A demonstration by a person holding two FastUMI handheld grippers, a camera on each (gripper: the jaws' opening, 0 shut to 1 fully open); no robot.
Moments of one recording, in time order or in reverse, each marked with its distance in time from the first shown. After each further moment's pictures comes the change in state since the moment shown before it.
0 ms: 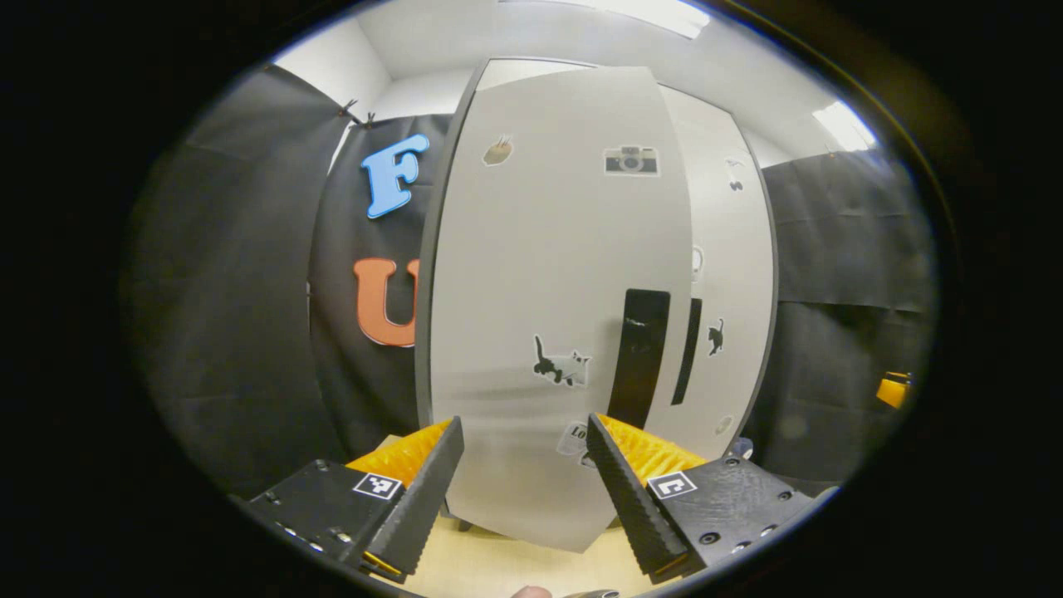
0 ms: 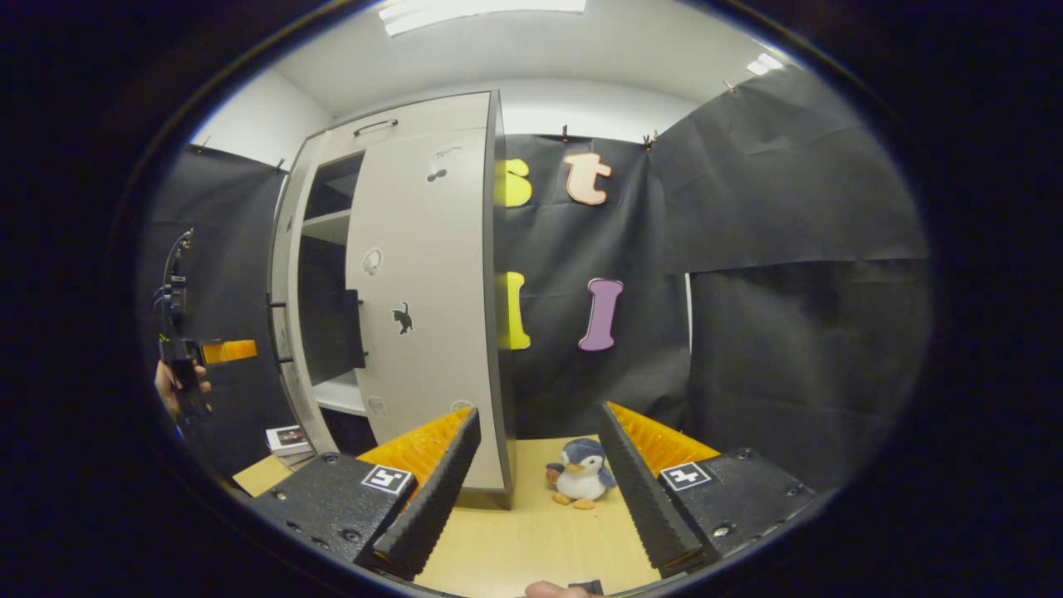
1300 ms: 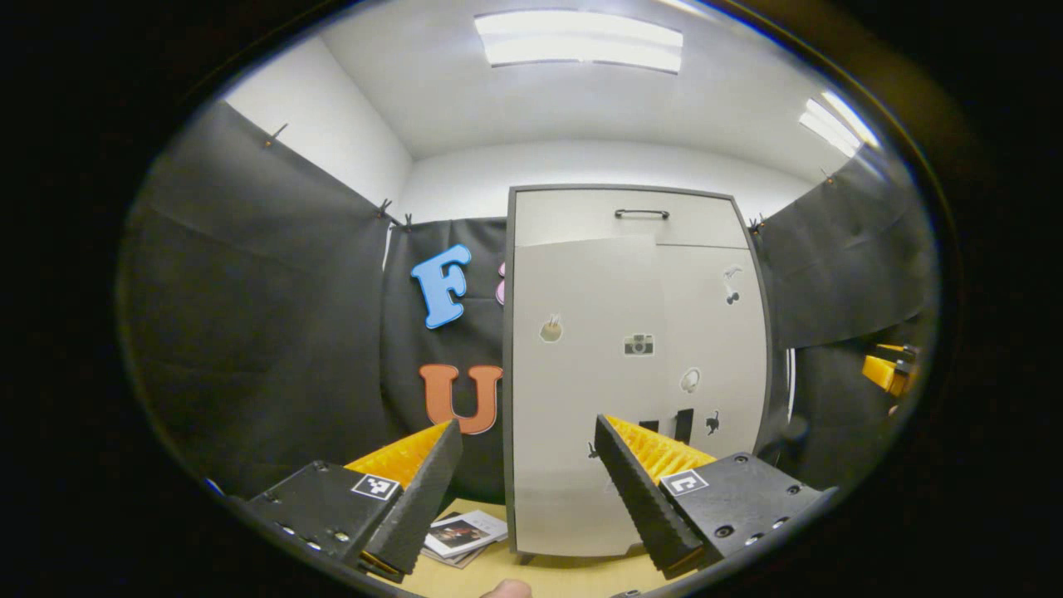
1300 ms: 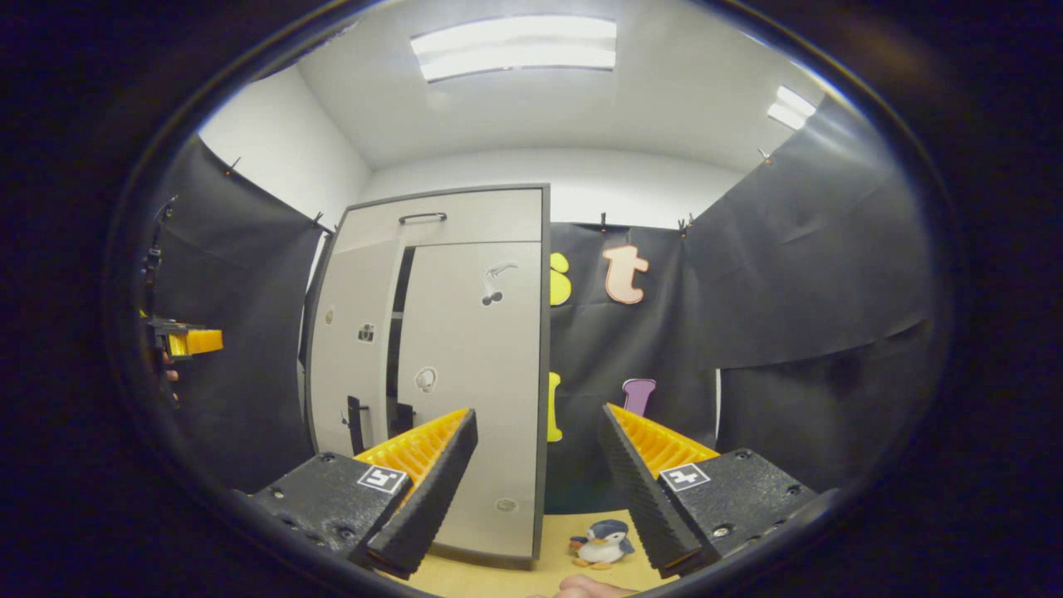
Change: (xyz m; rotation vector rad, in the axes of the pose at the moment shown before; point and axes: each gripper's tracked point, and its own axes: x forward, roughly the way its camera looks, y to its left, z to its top) left arm -0.134 0.038 0.146 0.087 -0.266 0.166; right arm -0.015 0.063 0.138 -0.060 -0.286 0.109
